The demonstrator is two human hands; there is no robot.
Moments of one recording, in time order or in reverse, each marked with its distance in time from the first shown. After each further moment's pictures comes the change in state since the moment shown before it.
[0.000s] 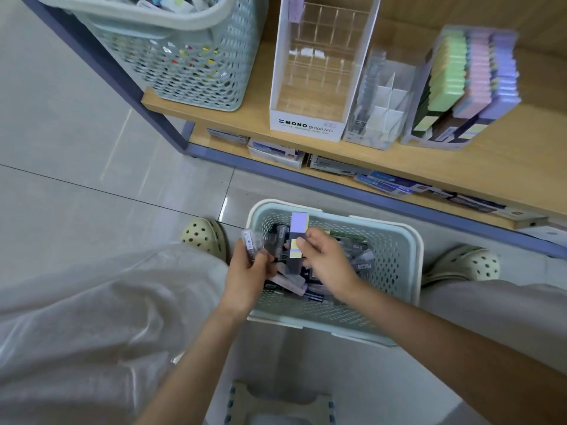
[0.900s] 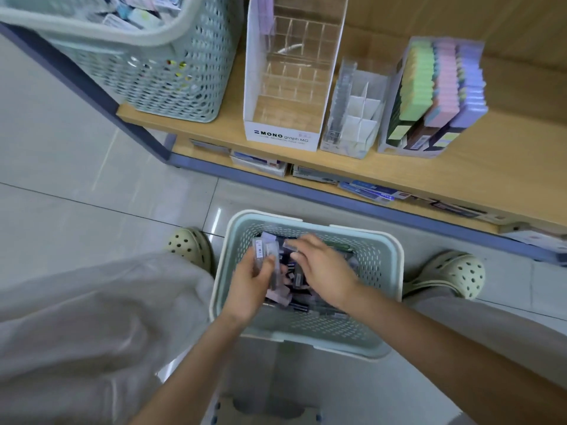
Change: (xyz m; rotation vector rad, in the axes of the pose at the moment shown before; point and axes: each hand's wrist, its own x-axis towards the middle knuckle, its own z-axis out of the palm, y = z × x) left_hand 0.013 -0.017 0.027 0.155 -0.121 0.064; right_hand 0.003 0.003 -0.040 -0.761 -0.110 -0.281
